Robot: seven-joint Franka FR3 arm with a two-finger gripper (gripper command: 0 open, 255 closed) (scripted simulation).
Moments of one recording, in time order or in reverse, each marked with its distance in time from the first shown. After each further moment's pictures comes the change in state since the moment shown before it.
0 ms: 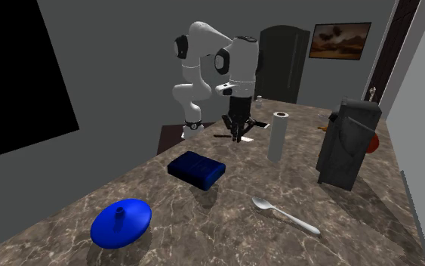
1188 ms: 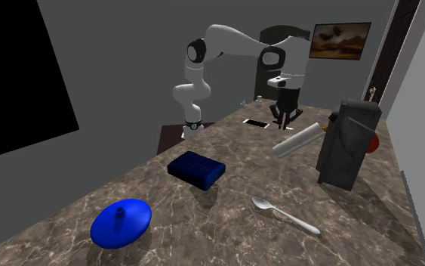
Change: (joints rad) arm 0.276 0.090 0.117 0.125 -0.071 -0.076 0.389
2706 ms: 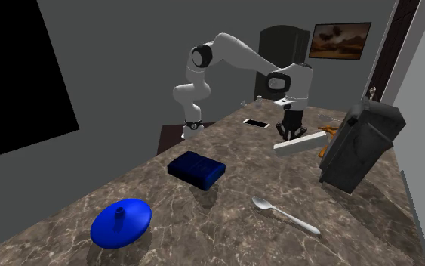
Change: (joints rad) arm 0.075 0.096 -0.007 -0.113 -0.042 0.216 0.102
